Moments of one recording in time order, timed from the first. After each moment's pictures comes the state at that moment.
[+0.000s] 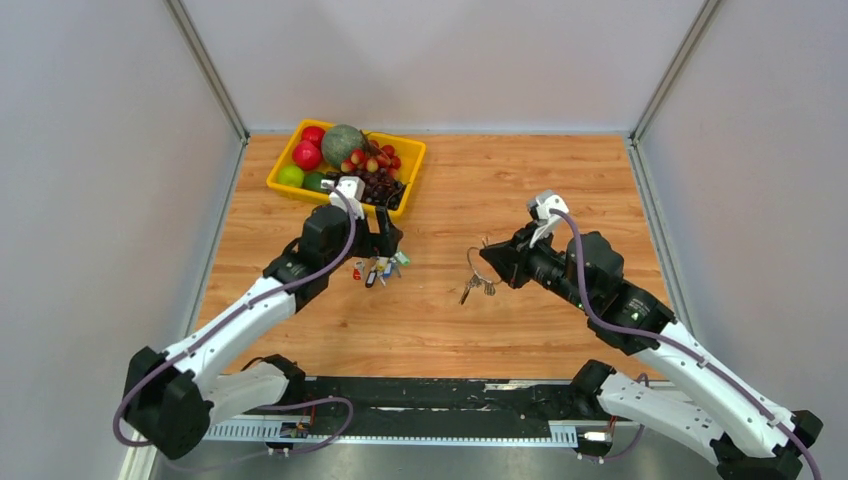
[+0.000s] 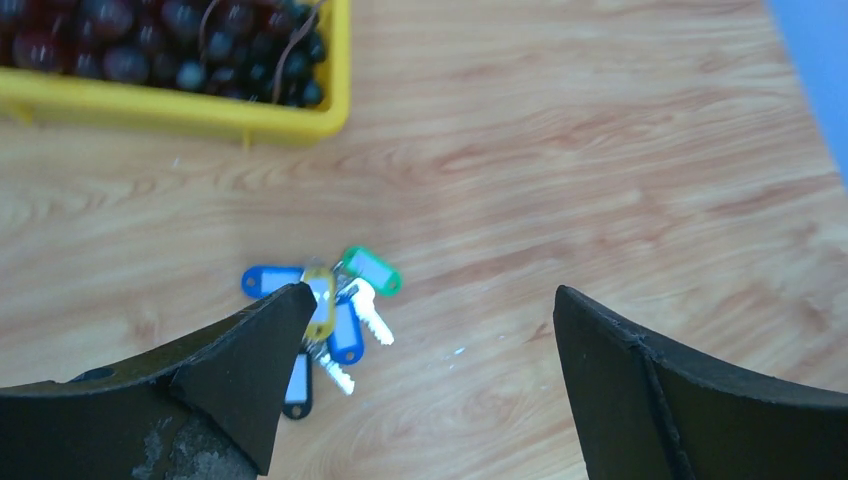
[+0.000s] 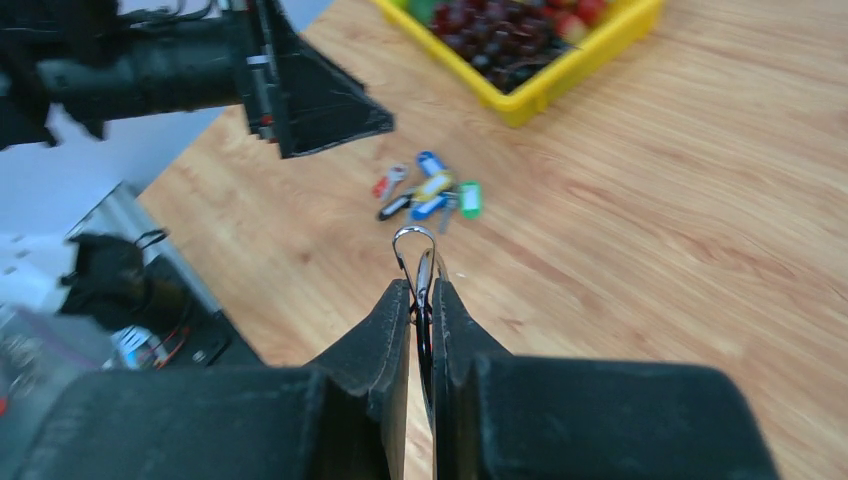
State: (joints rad) left arm -0.55 1.12 0.78 -0.16 -0.09 -0.43; right arm 0.81 0.72 0.85 -0.32 0.07 0.33
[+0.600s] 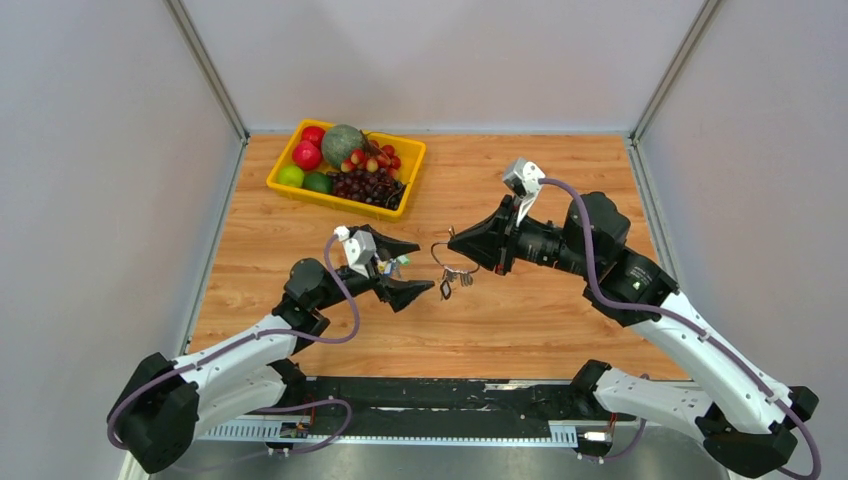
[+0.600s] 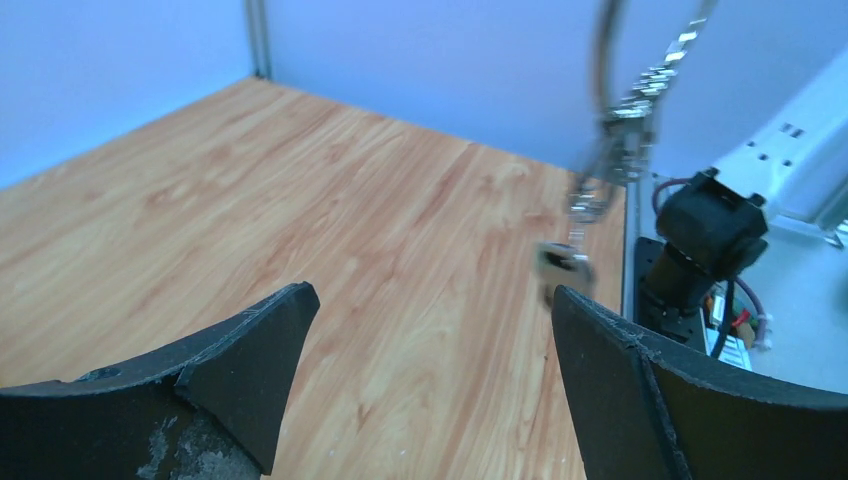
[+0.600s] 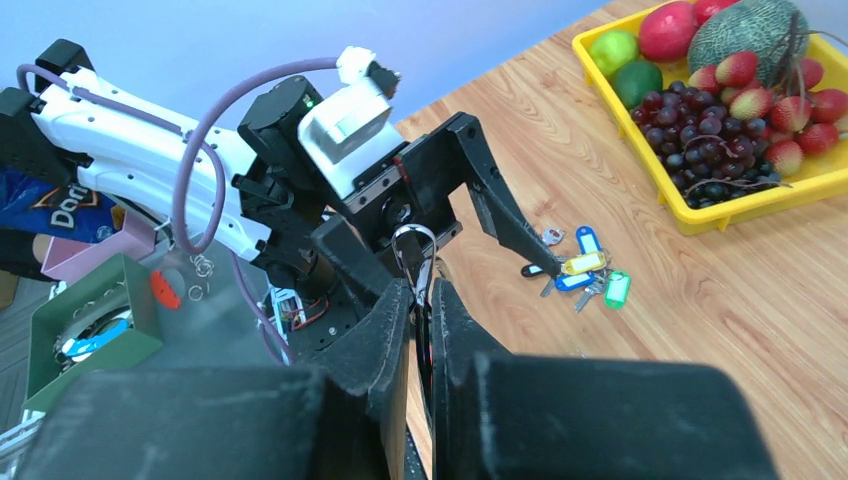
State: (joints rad) left arm -0.65 0.96 0.34 0.79 0.51 -0.23; right arm 0.81 0.92 1.18 -0.33 -0.38 0.28
